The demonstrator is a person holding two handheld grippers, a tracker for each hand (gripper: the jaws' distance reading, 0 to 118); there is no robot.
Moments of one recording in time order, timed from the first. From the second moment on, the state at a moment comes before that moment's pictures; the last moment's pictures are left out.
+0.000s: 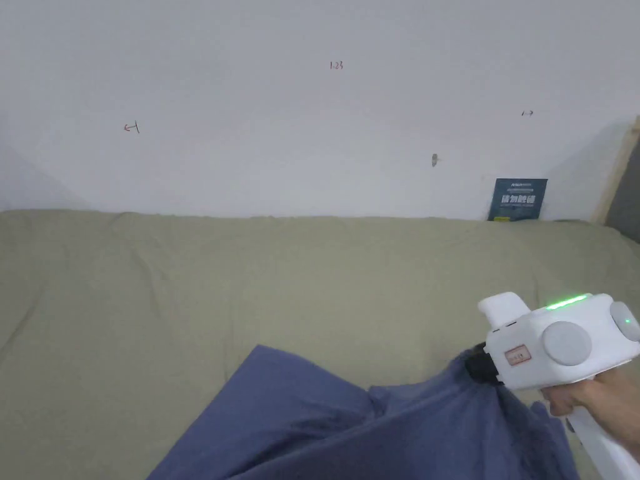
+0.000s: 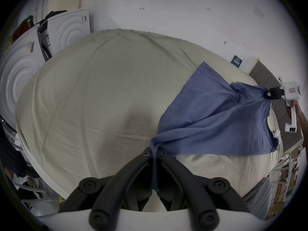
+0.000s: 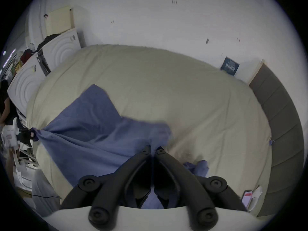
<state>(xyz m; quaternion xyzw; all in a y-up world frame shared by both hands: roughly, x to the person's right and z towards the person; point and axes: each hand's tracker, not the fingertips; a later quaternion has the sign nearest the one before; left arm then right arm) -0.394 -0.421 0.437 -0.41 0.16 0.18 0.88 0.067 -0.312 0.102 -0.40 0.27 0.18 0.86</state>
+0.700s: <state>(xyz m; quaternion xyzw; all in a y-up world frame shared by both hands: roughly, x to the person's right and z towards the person) -0.340 -0.100 0.421 -0.16 0.14 0.09 0.97 0.205 -0.053 0.286 -0.13 0.20 0.06 0.97</state>
